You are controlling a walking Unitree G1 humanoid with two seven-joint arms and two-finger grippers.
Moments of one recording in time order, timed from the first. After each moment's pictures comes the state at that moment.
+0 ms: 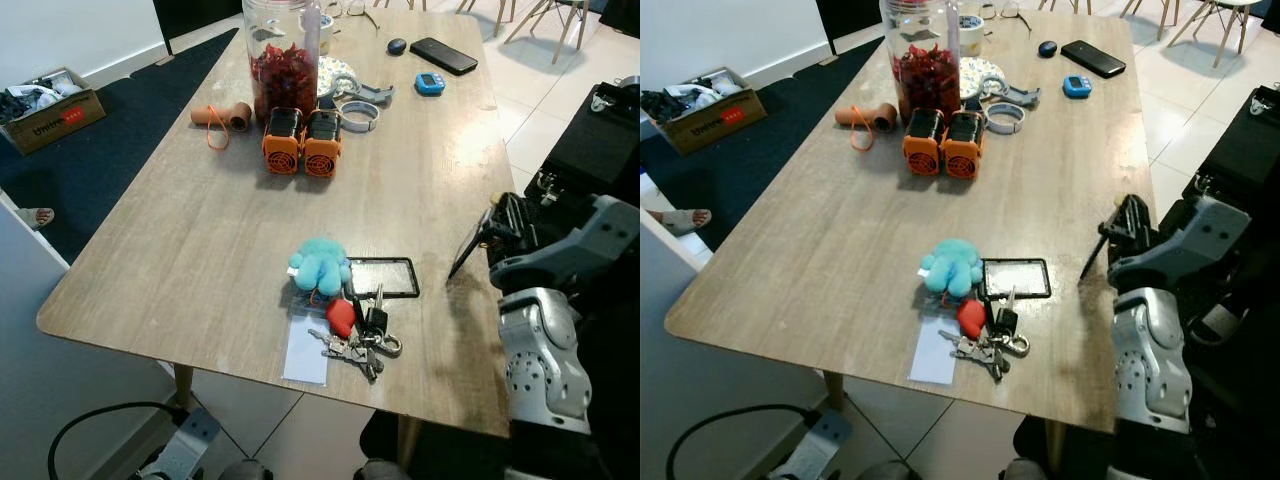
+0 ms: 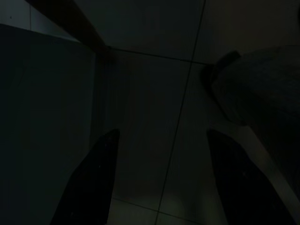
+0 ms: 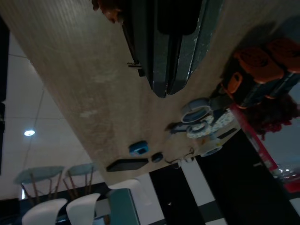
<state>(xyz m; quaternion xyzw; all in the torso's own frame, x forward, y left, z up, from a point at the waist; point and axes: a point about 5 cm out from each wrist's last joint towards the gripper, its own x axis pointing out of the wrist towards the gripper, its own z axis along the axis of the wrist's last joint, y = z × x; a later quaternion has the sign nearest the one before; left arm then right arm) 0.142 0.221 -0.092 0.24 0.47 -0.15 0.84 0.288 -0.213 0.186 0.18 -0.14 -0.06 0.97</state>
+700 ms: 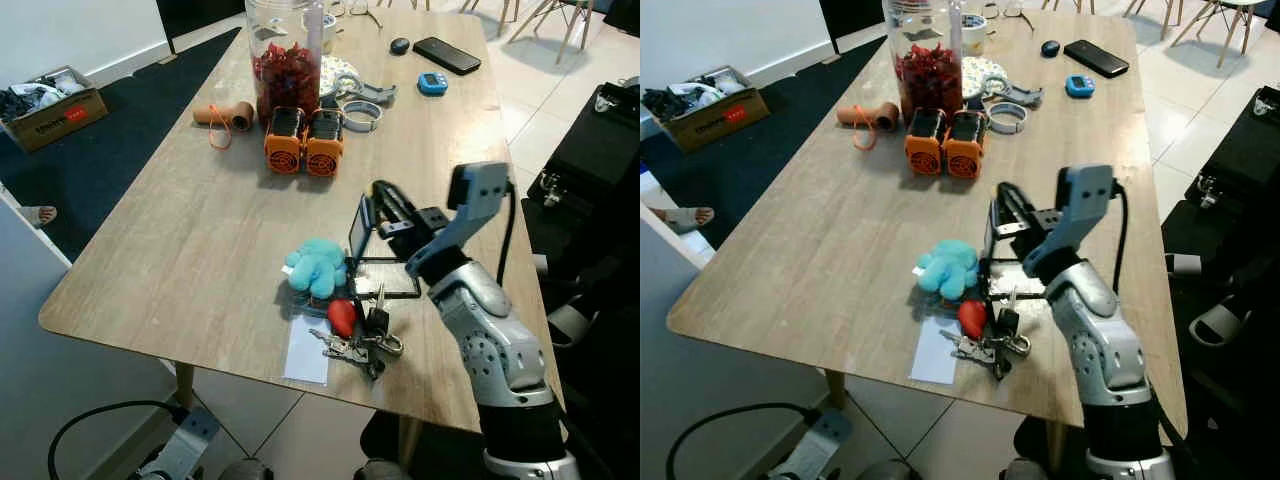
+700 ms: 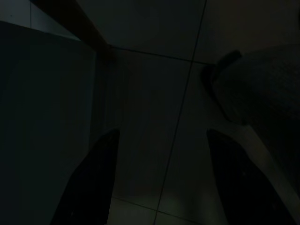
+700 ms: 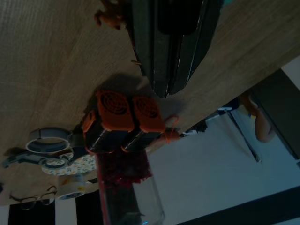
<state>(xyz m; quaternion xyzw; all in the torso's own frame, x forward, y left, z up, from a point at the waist) 0.142 0.221 -0.091 0.23 0.47 -0.15 0.84 0.296 -0.122 0.199 0.13 -0.09 0.23 0.96</state>
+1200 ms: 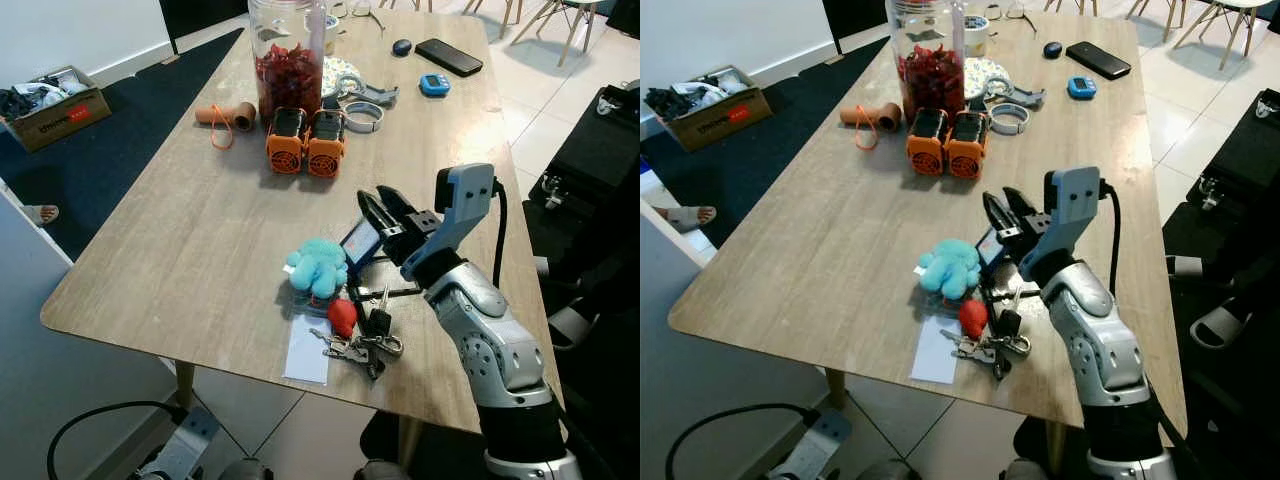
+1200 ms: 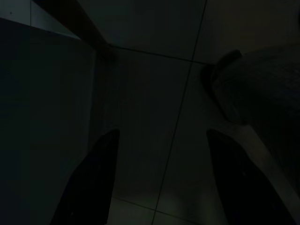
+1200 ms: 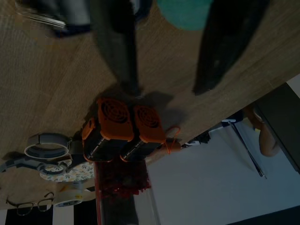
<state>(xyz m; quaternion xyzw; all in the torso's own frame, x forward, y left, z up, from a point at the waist) 0.142 0.221 -0.091 0.23 0.47 -0.15 0.84 0.297 -0.121 0.196 0.10 -0.07 0.23 0.97</state>
